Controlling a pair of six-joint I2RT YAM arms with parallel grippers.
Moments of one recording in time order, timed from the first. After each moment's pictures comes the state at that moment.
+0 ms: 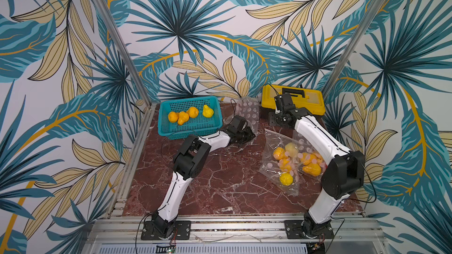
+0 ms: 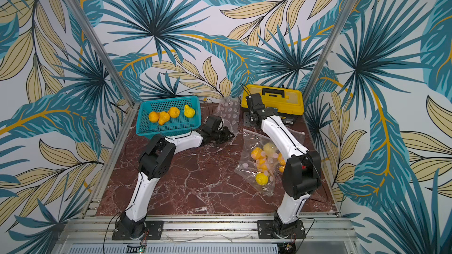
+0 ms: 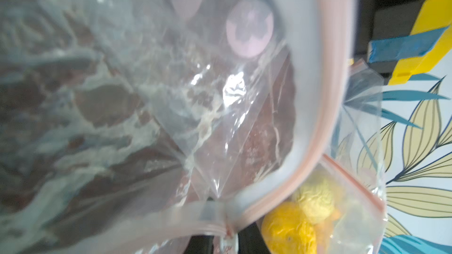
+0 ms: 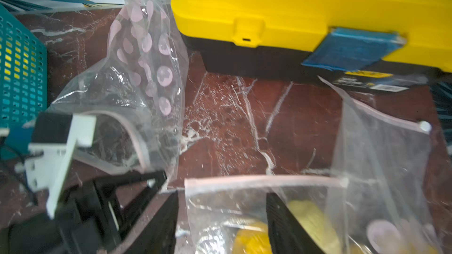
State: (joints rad) left arm -0.62 2.32 1.71 -0.03 0.36 -0.96; right arm 0.27 1.71 1.57 -0.79 0.22 0.28
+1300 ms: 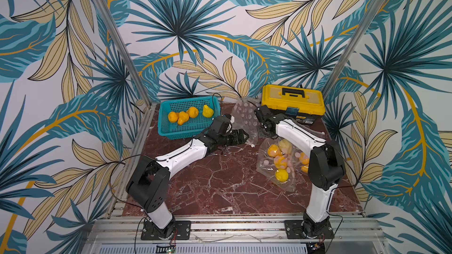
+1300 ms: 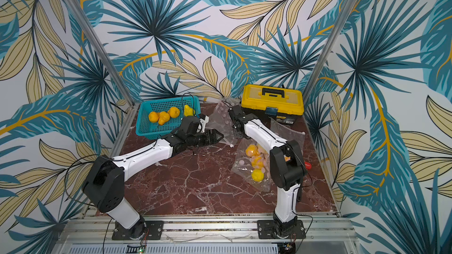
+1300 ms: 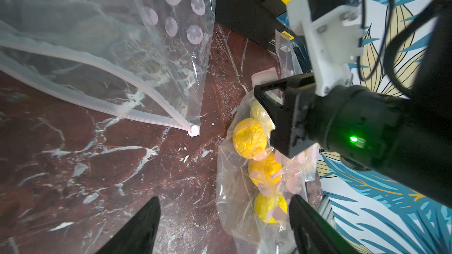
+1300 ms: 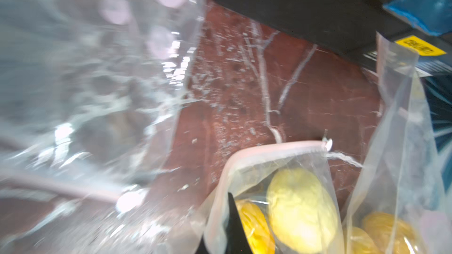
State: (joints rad) left arm -0.61 1.64 1.20 -0.16 0.29 -0.72; right arm 0.42 1.87 1.56 -0.80 0.35 0.25
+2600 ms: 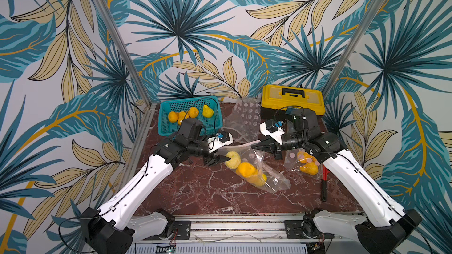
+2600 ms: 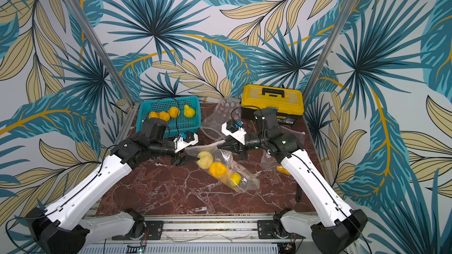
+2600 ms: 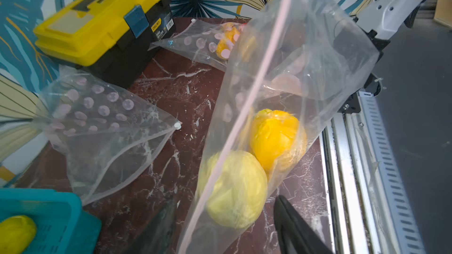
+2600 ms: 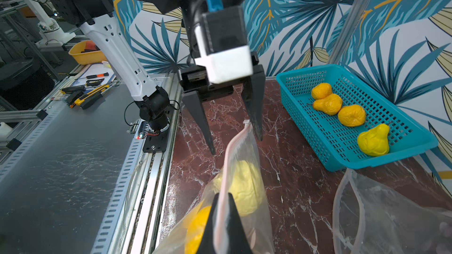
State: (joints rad) left arm -0.51 1.19 1.16 -0.71 0.64 0.60; right arm 0.43 1.20 1.32 -0.74 -0.94 -0.57
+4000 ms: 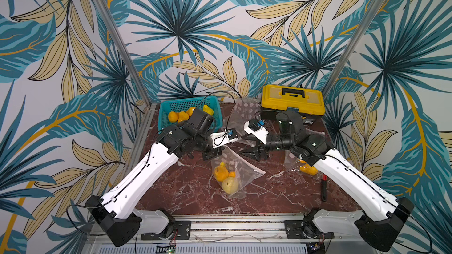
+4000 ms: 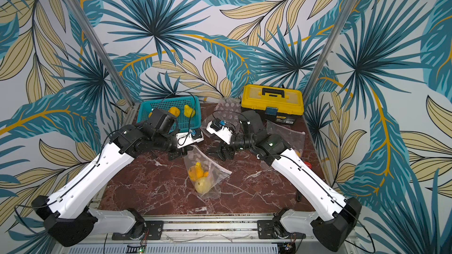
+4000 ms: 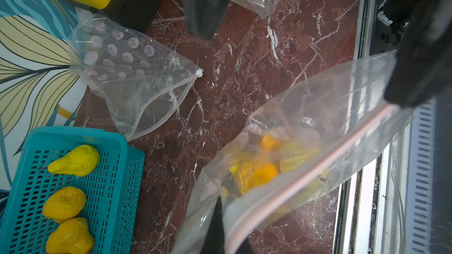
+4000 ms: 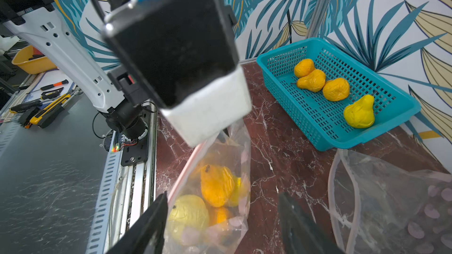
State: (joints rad) left arm -0.64 1.33 1.53 -1.12 0.26 0.61; right arm 0.62 1.25 1.31 -0.61 -0.62 -0.29
